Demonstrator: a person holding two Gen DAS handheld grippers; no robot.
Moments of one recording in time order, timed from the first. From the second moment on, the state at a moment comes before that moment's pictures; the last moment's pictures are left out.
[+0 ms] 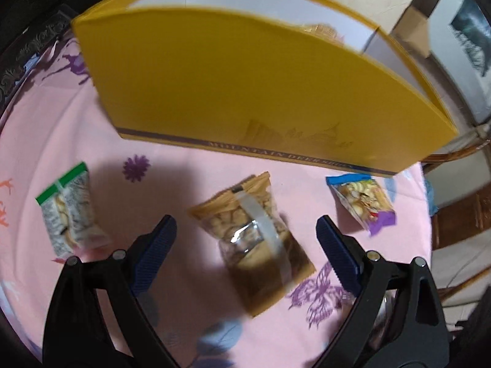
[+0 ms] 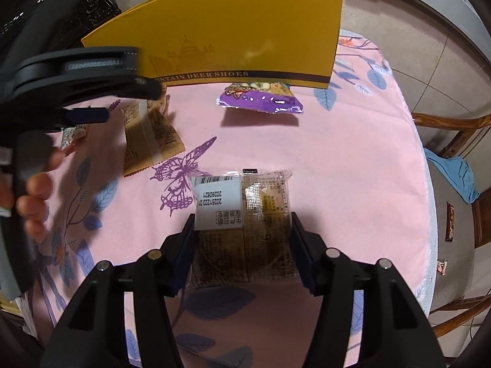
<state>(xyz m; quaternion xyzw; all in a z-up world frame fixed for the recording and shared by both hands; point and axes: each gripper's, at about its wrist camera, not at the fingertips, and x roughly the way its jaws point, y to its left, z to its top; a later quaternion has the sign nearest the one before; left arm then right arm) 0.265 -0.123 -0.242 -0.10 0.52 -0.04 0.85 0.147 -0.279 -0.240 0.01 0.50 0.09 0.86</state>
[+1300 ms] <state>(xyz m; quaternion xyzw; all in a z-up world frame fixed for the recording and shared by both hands) 0.158 -0.089 -0.238 0.01 0.46 -0.12 0.88 0.118 -0.254 -0.221 0.02 0.48 0.12 0.87</state>
